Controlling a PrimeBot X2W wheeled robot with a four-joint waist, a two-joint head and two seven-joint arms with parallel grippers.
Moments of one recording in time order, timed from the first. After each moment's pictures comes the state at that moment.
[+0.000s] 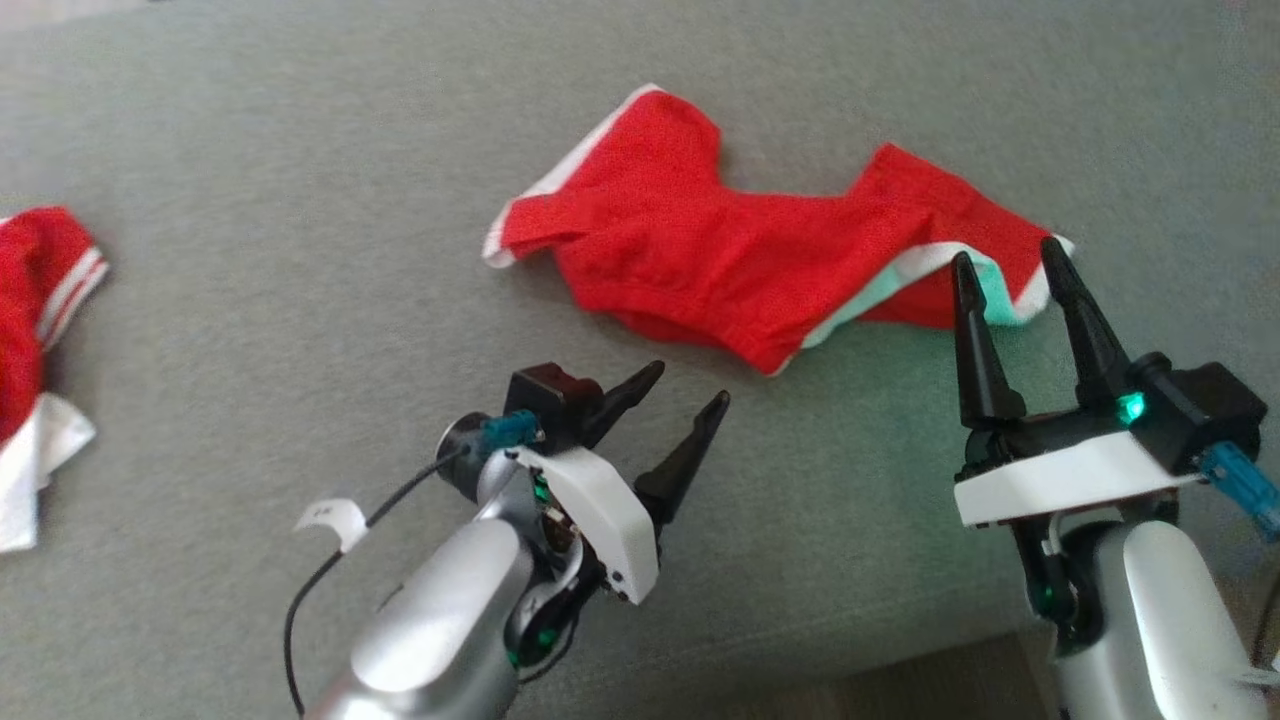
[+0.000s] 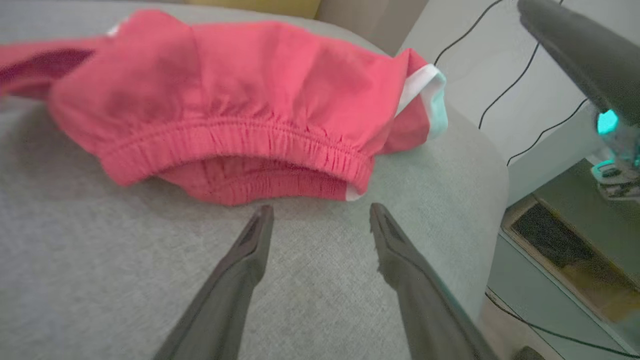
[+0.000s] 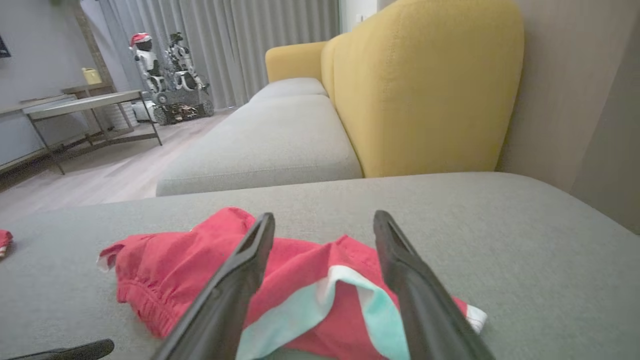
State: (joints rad) left arm -0.41 0.06 -0.71 0.39 -0.47 -0.09 -0.04; right arm -0.16 -0.05 0.08 0.01 0.15 0.13 -0.08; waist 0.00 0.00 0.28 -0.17
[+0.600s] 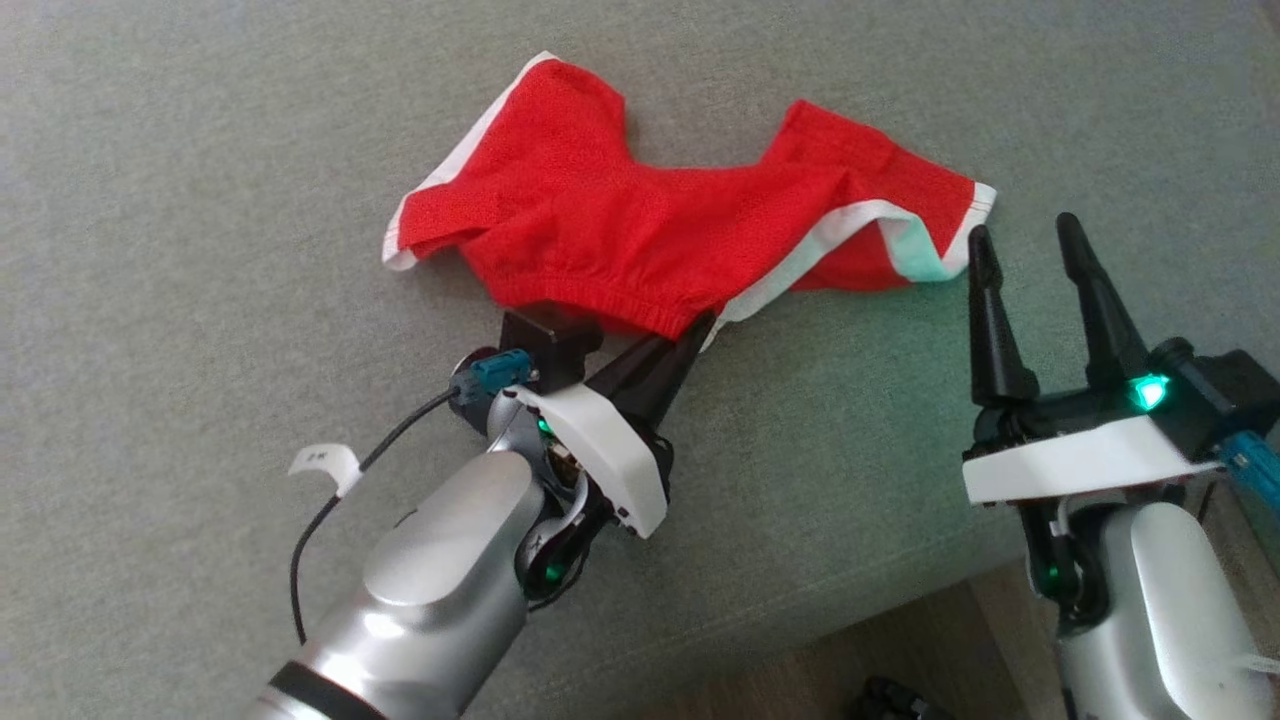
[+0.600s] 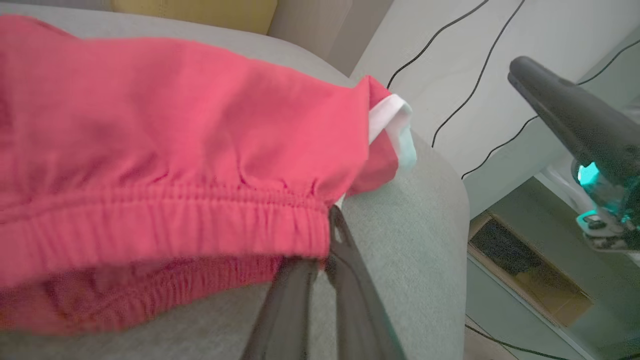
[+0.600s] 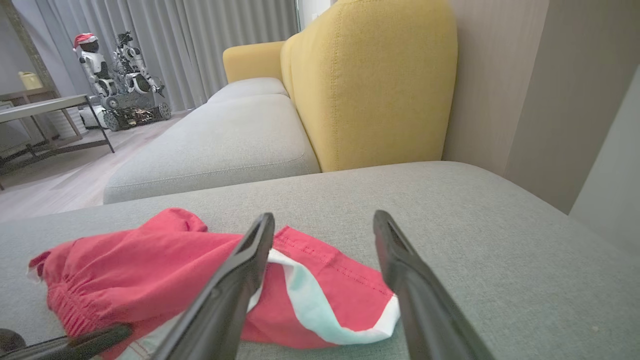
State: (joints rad) left arm -0.59 0.05 -0.83 0.56 -0.63 -0.12 -0.20; right arm -0.19 -0.05 0.08 0.03 0.19 0.13 -0.12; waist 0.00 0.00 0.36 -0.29
